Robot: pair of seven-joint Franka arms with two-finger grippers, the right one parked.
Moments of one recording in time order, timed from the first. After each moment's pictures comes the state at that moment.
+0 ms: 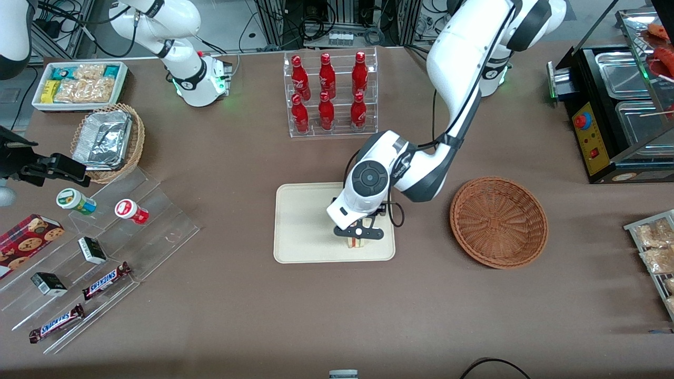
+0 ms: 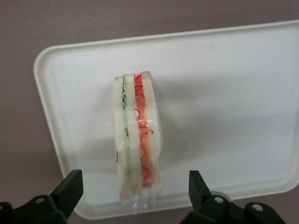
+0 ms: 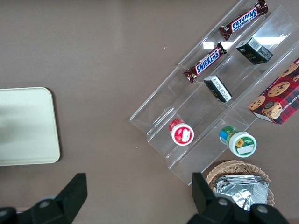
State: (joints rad) arm -0.62 0.75 -0.07 -1.27 -0.09 1.95 -0.55
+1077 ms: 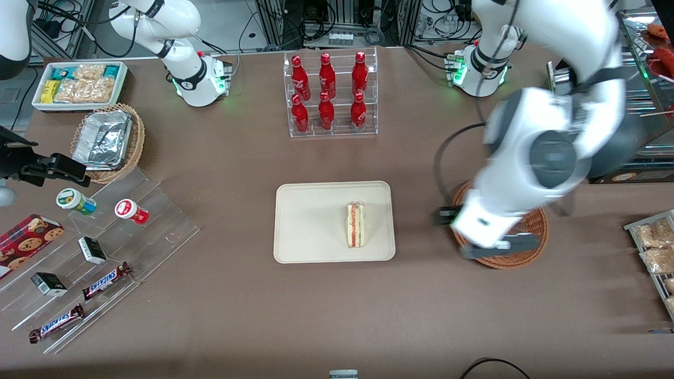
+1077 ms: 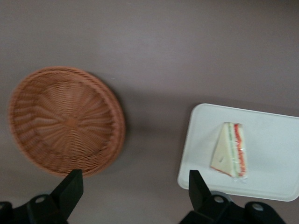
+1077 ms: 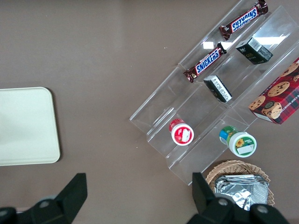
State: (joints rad) arm -0.36 0.49 0.10 -1.12 -0.09 1.51 -0.45
